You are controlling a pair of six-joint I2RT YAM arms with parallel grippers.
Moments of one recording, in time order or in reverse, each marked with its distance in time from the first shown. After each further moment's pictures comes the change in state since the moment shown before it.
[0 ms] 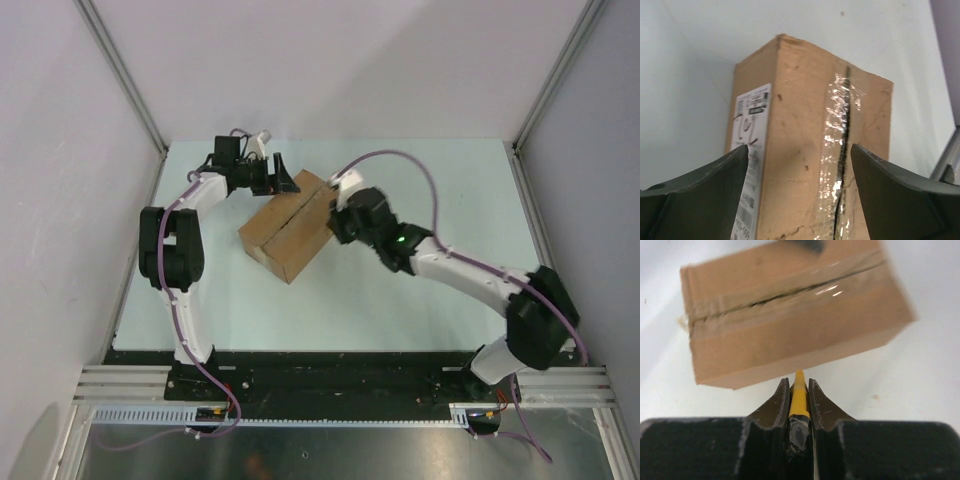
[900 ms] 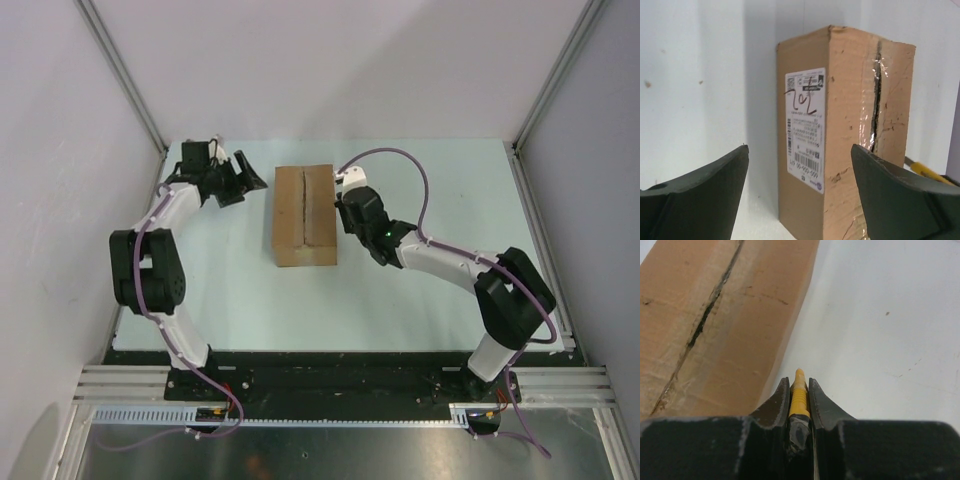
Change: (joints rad) left arm 0.120 -0.249 -0.201 -0.056 -0.317 -0.262; right arm -0.104 0.085 0.009 0.093 0.269 -0.049
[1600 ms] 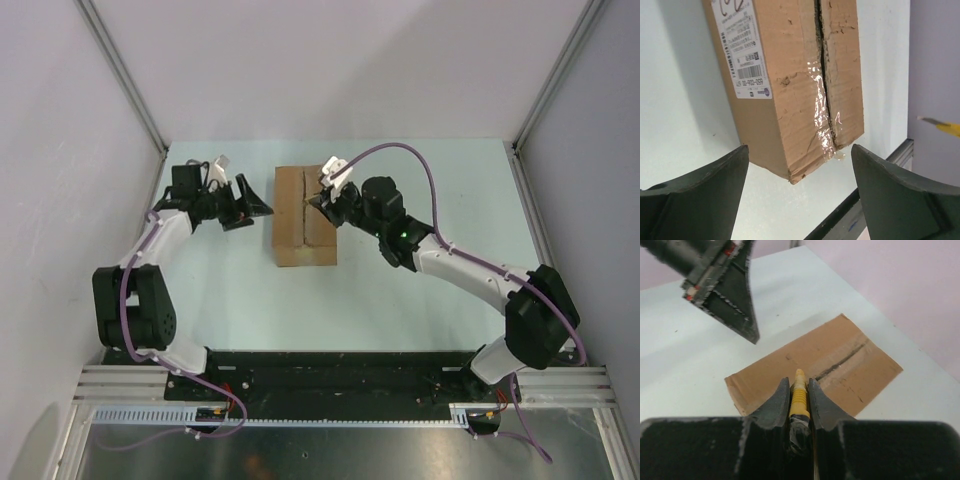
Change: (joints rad) left arm 0.019 -0.230 -0.246 -0.030 0.293 0.071; right arm 0.016 -0.140 0.000 0.198 -0.569 -0.284
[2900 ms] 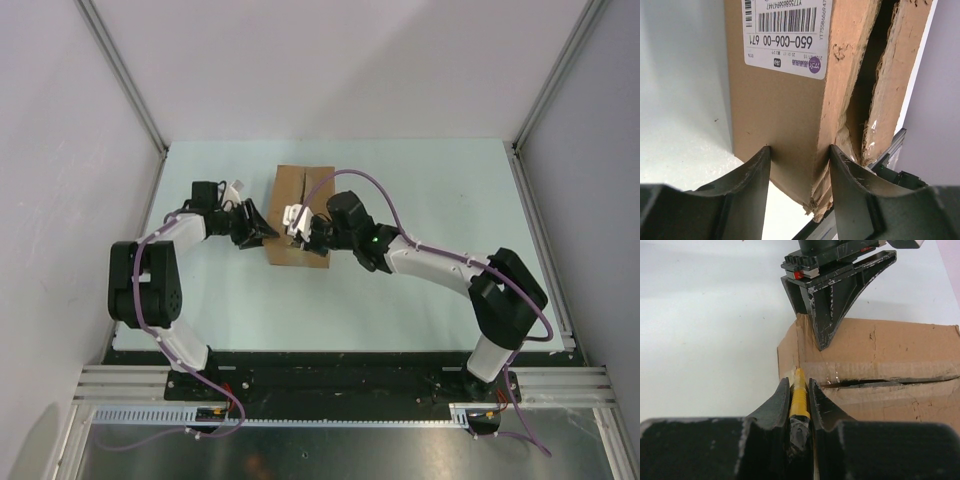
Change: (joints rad) left arm -0.033 0.142 -0.096 0.059 -0.013 -0.057; right arm 0.077 0.176 0.052 -0.182 -0.208 -0.326
